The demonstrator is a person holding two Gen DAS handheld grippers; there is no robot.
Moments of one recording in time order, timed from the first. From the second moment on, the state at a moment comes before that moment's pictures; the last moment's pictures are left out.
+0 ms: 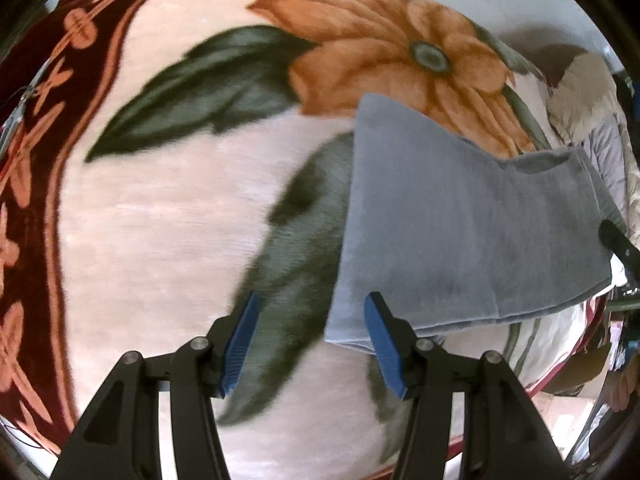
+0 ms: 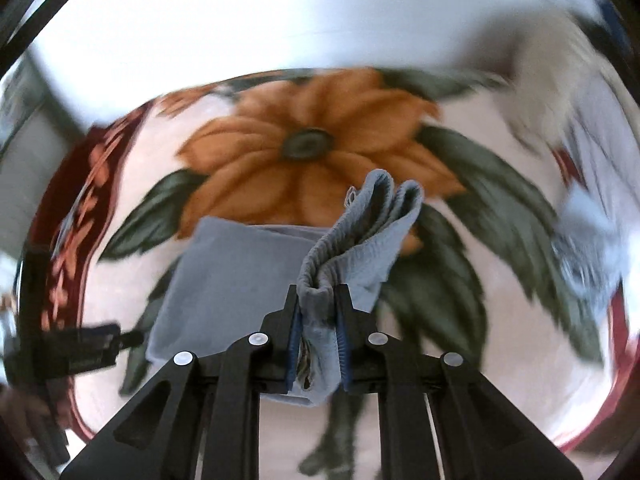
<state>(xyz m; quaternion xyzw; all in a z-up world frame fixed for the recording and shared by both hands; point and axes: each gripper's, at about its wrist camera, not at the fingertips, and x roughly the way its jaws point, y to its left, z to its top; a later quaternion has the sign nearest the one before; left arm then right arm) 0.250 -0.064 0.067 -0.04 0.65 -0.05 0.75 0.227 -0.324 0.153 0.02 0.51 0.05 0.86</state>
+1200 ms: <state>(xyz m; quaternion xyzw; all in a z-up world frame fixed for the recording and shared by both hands) 0.256 0.027 0.067 -0.09 0.65 -0.05 0.76 0.251 -0.191 0.138 0.03 0.52 0.13 0.84</state>
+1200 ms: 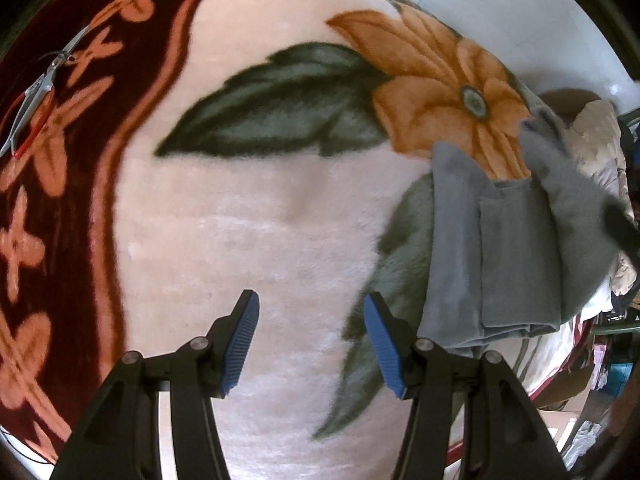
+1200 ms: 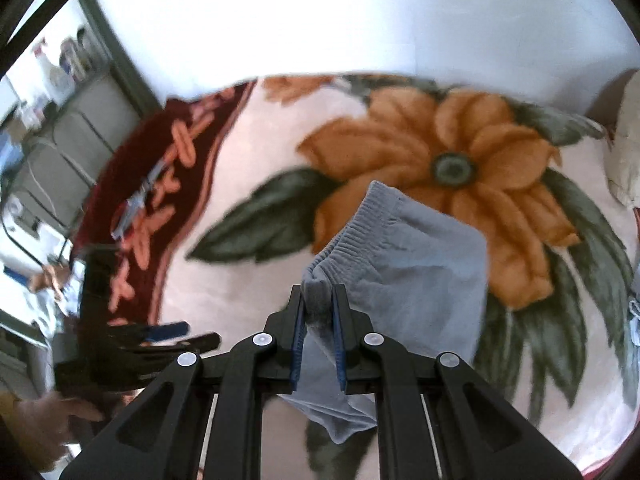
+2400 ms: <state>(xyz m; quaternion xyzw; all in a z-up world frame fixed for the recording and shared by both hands) 0.225 0.001 0.054 -0.10 0.67 -0.04 0.74 0.238 -0.236 0.043 -0.04 0.62 0.10 0.77</state>
